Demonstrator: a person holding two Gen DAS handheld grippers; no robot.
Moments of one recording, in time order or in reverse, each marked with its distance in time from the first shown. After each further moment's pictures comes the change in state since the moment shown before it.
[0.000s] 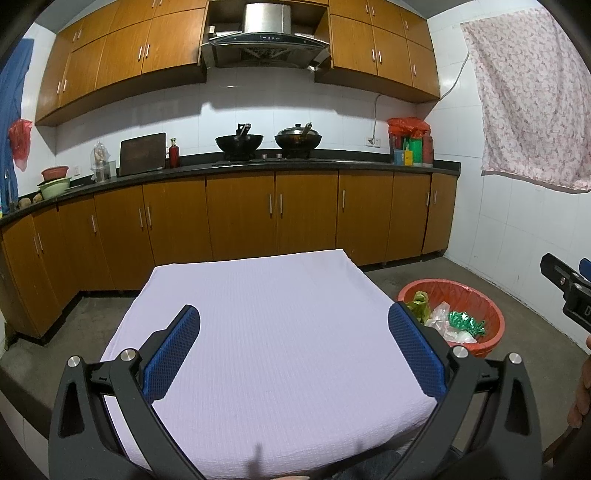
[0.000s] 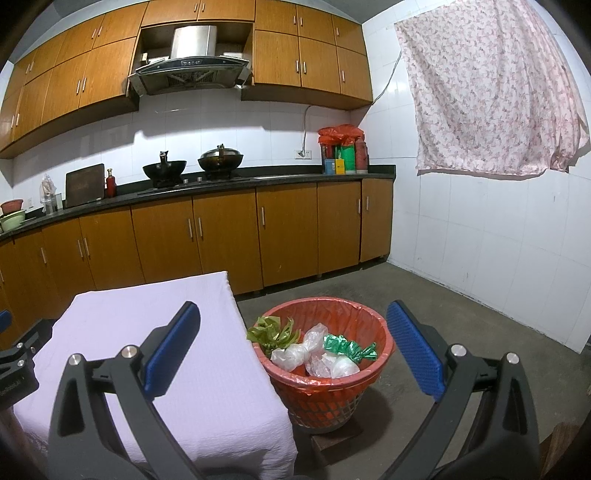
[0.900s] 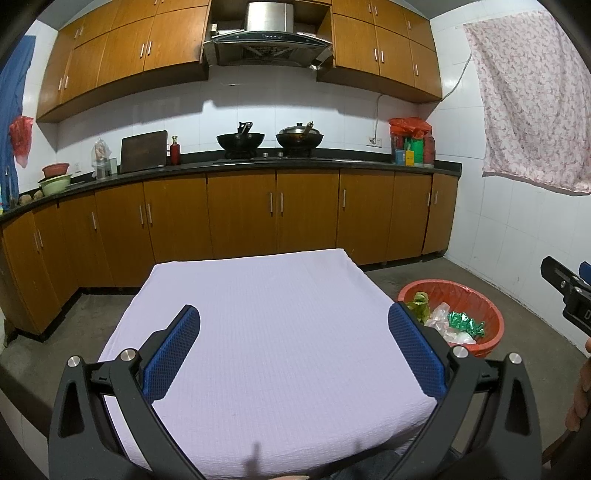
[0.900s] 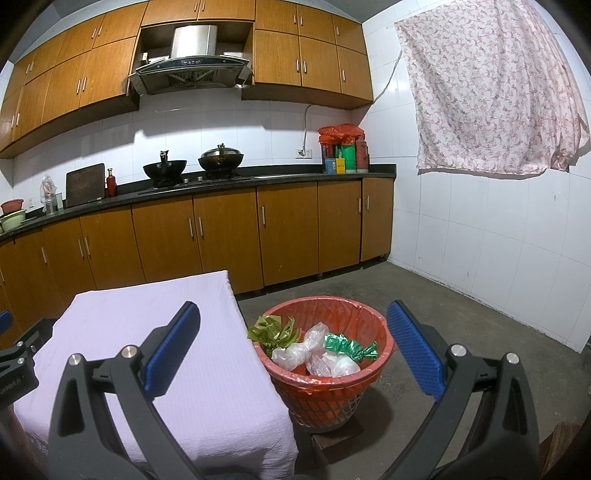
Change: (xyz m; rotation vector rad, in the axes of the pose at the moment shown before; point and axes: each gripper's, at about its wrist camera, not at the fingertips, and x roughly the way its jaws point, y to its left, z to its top) left arm 0.001 0.003 -0.005 -0.010 0.004 -0.003; right arm 0.000 0.000 0.001 0.001 0.001 0.000
